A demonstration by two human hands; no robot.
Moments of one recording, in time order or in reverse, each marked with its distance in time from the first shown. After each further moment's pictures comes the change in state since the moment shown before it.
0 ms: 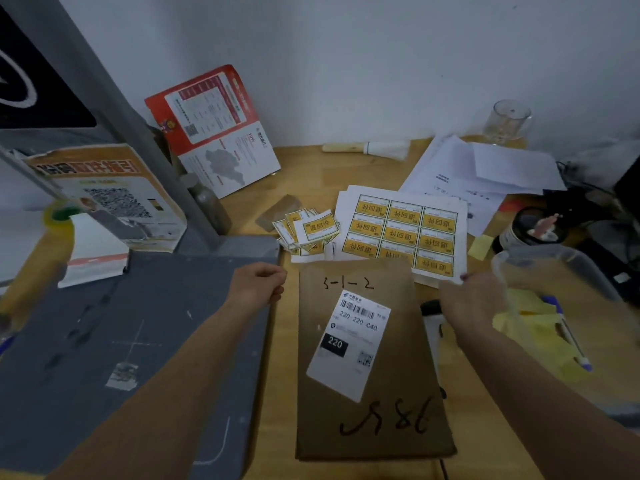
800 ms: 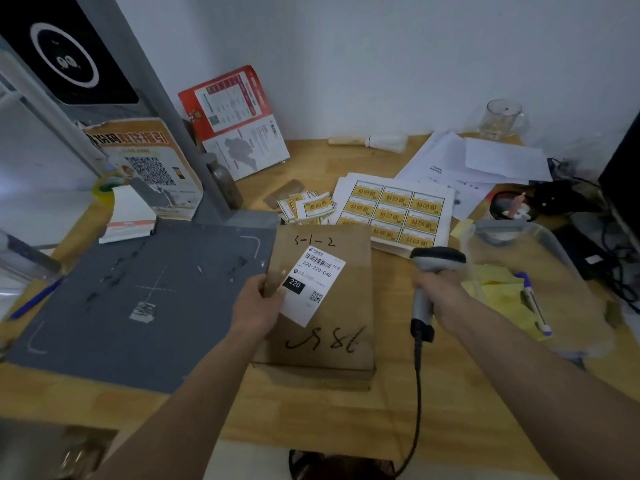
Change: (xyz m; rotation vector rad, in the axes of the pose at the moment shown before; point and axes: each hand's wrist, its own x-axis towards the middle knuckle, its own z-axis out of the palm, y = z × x) left_hand -0.126 -0.054 0.038 0.151 0.181 -0.008; right_hand -0.024 0.056 -0.040 0.428 -0.551 0.114
